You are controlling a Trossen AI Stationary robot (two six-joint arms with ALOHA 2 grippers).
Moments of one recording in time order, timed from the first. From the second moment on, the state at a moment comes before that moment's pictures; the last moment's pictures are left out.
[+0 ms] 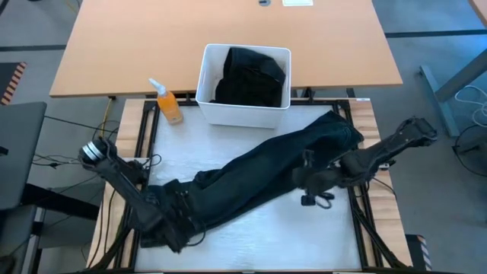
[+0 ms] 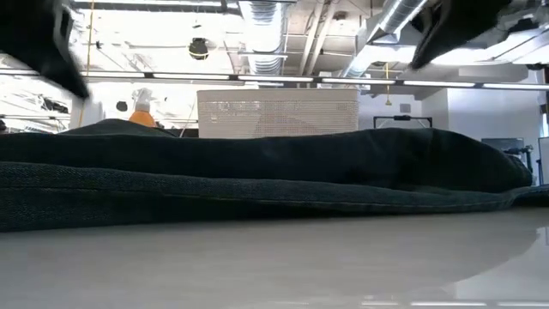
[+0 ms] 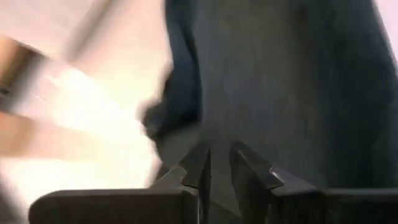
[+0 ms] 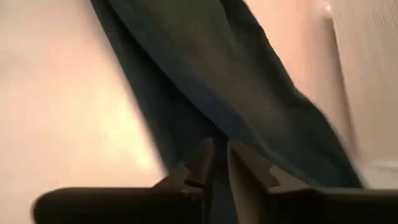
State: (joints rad) left arm -0.79 1.61 1.11 -1.03 -0.71 -1.17; right arm 0.42 1.21 0.98 -0.73 0.46 0.22
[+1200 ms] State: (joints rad) left arm -0.77 1.49 0.67 -0.45 -0.61 -1.31; right arm 0.40 1.48 1.20 -1.35 0.39 0.29
